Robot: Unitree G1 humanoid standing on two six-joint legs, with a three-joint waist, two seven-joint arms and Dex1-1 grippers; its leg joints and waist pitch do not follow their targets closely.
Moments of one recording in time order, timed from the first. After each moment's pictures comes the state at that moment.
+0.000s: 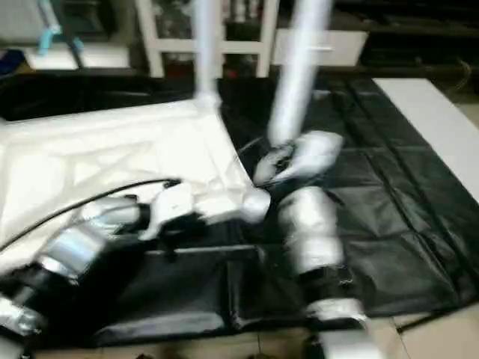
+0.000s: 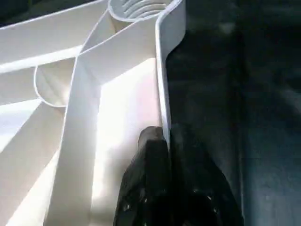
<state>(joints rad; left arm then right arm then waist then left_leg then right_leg) -0.53 0.44 -0.39 0.36 0.11 0.05 -0.98 -0.55 -0.09 -0.12 0.49 0.39 -0.27 0.15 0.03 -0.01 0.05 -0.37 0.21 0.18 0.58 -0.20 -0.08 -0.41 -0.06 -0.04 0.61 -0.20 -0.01</state>
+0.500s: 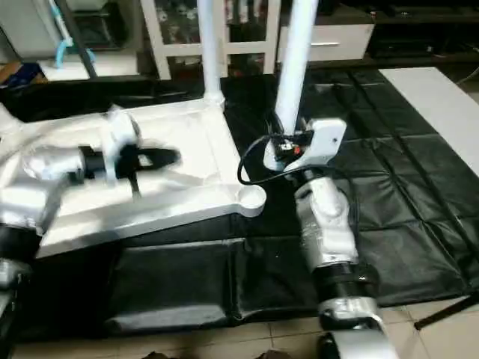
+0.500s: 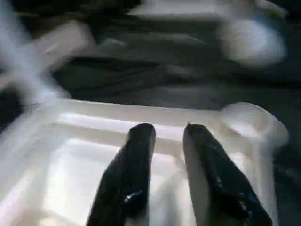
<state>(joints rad) -0.79 0.45 -0.01 0.61 -0.19 0.10 -0.95 -0.54 -0.18 -0.03 0.39 0.34 -0.18 0.34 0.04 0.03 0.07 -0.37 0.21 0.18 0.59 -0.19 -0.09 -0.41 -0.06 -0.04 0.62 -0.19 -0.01</state>
